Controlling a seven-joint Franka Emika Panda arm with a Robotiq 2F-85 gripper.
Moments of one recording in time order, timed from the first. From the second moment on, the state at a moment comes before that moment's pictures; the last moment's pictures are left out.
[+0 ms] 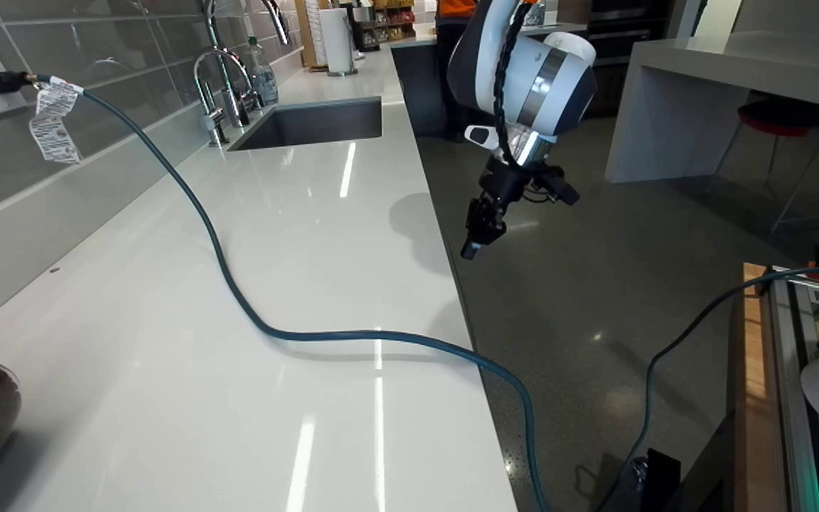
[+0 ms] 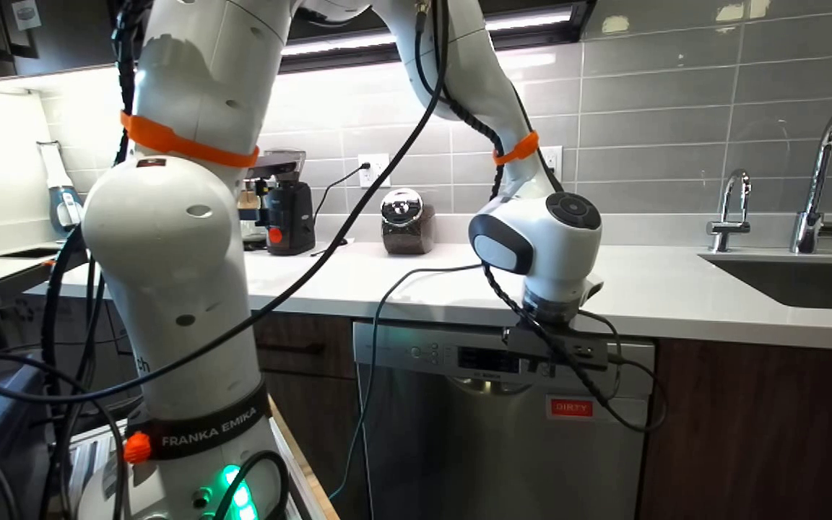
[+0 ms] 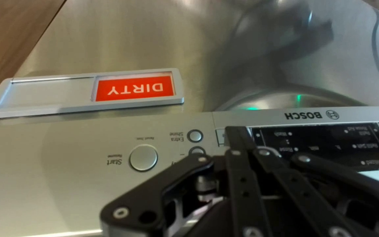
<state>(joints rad) -0.12 0.36 -0.03 -2.39 1.23 2.69 -2.04</state>
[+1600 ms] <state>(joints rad) -0.15 0.37 -0.02 -2.36 1.26 2.60 -2.07</state>
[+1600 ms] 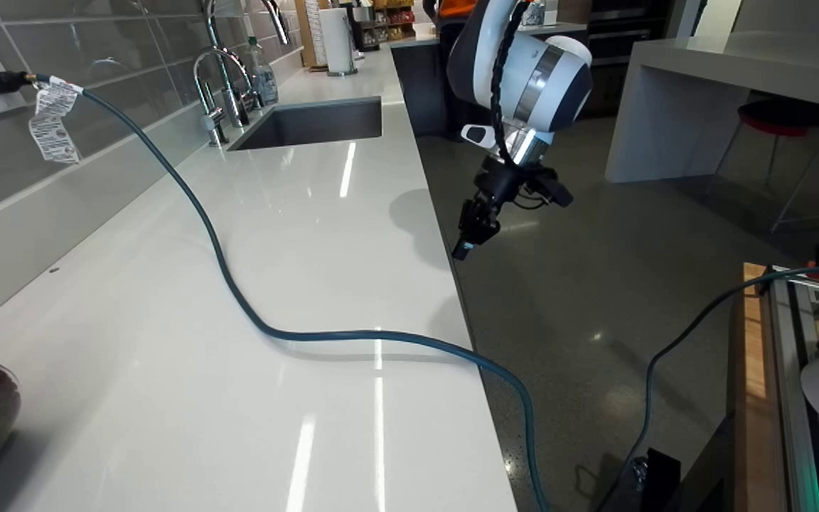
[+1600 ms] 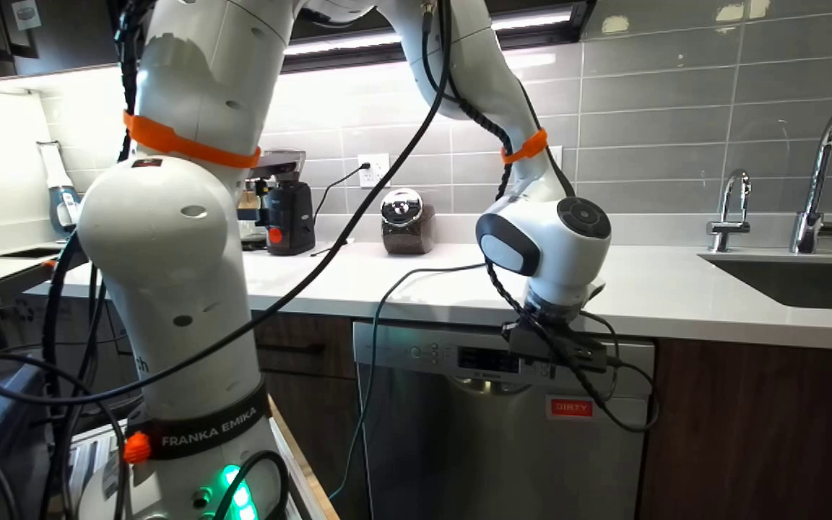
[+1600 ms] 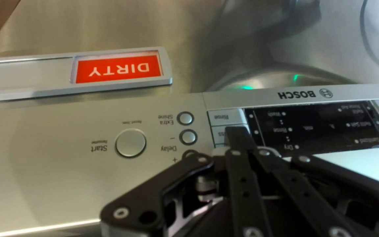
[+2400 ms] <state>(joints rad) -0.18 0.39 -0.03 -2.35 1.31 2.52 -2.08</state>
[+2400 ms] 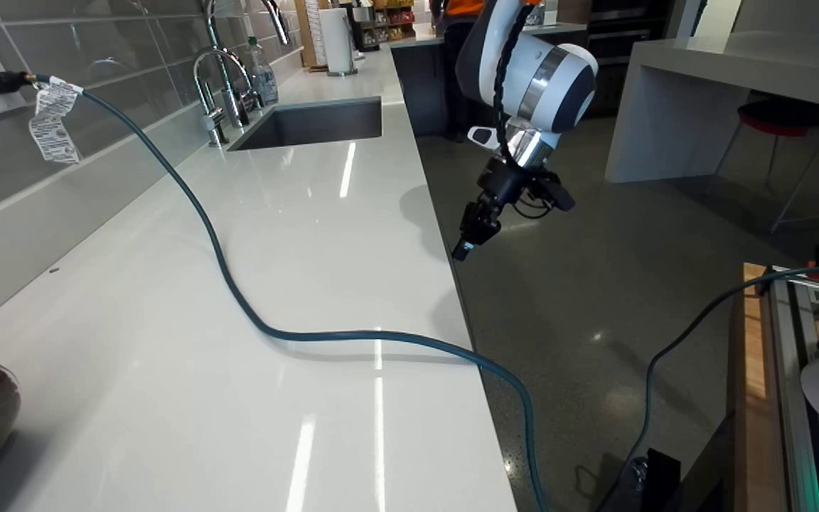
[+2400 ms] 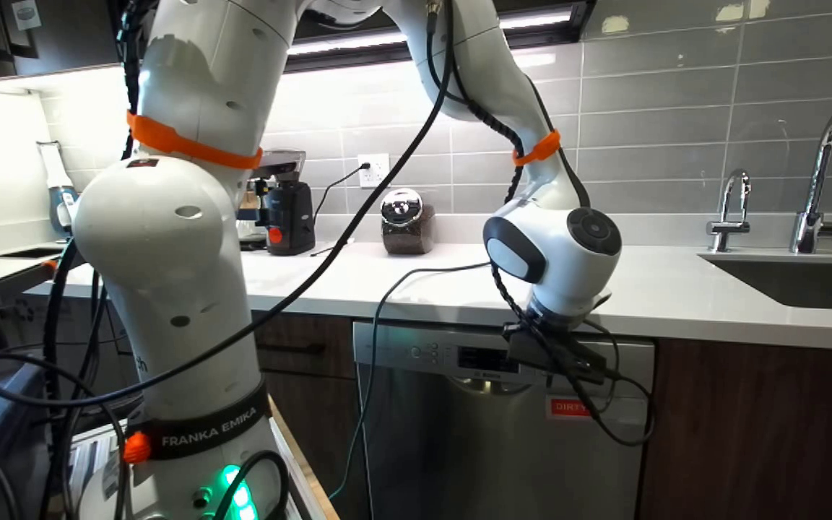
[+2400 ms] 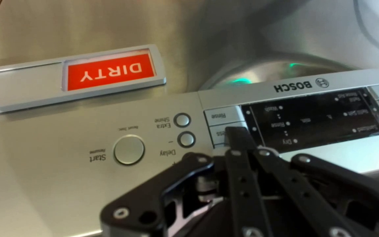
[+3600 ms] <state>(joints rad) -0.17 0.39 -0.04 -2.35 1.25 2.52 -2.08</state>
